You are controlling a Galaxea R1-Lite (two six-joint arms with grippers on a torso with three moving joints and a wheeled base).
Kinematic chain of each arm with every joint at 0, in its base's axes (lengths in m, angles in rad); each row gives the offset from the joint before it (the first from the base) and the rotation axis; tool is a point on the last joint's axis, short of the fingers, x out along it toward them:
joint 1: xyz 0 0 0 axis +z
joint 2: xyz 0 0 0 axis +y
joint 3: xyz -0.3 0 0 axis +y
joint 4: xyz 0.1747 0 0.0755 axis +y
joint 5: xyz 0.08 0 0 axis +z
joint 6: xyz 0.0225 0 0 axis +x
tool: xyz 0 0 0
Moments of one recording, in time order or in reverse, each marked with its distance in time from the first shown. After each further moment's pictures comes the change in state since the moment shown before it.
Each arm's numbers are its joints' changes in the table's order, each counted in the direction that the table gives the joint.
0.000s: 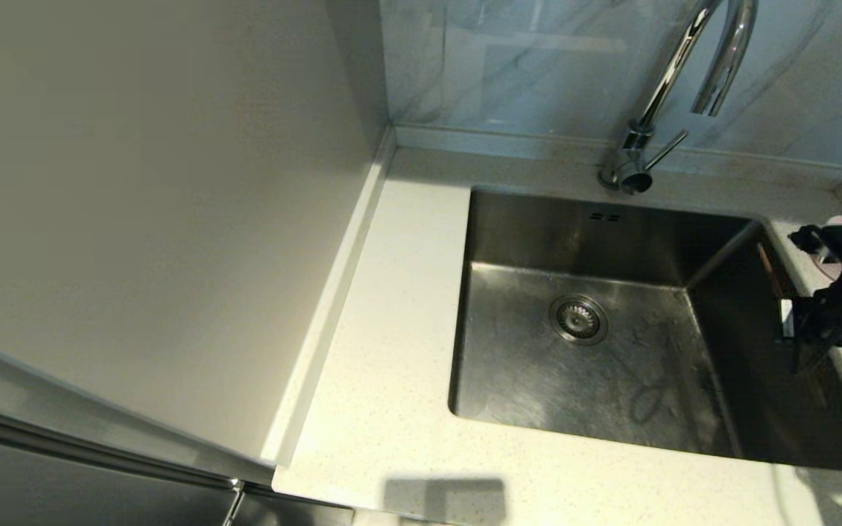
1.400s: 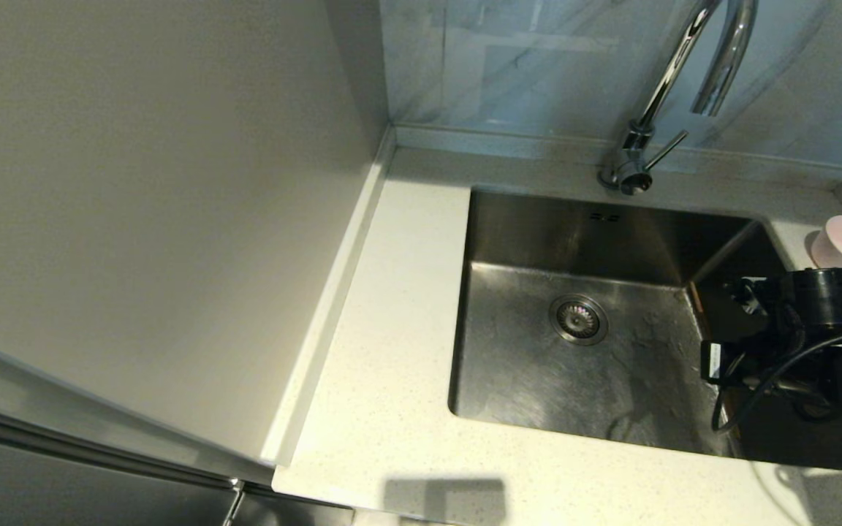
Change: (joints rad) left arm 0.000 0.000 0.000 0.000 0.000 0.000; right arm 0.145 0.119 0.284 -0.438 0.044 0.130
